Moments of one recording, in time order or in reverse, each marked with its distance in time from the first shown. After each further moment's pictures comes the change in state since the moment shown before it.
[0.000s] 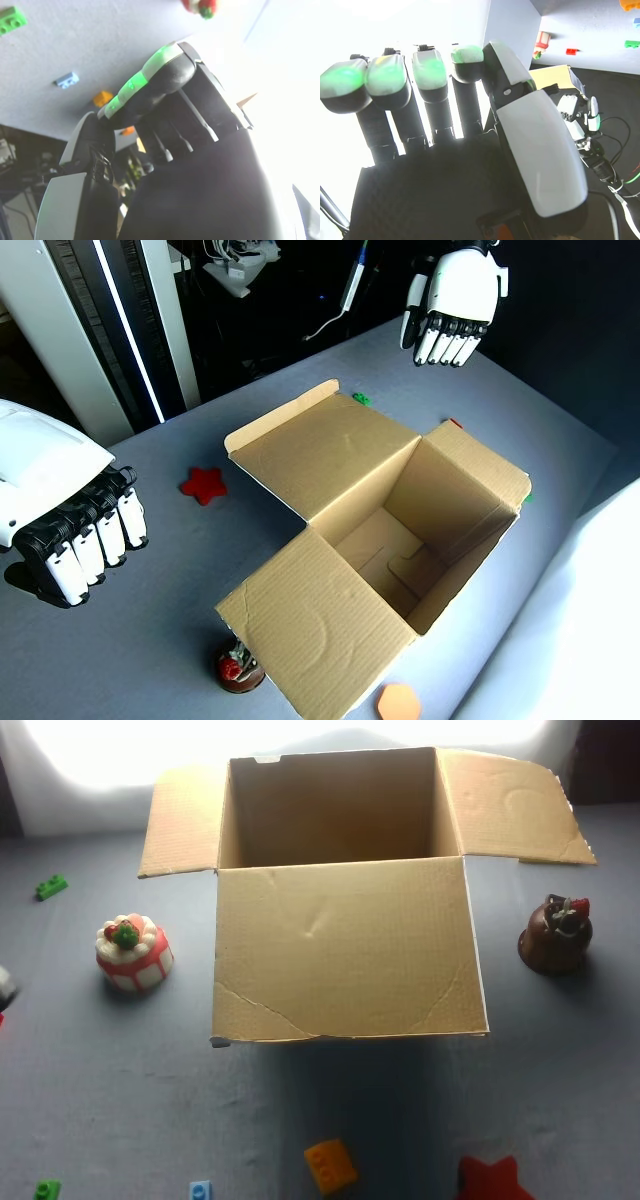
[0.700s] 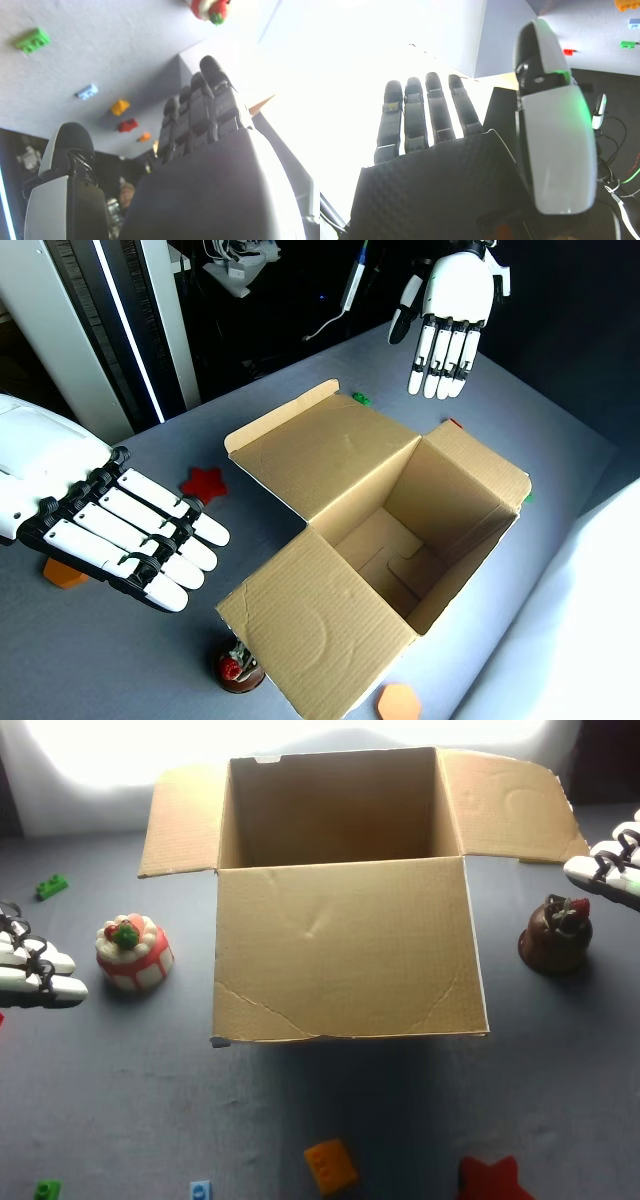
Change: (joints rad) left arm 0.001 0.000 -0.010 0.103 -0.016 0.025; right arm 0.000 0.002 -0.011 -0.002 0.001 -0.010
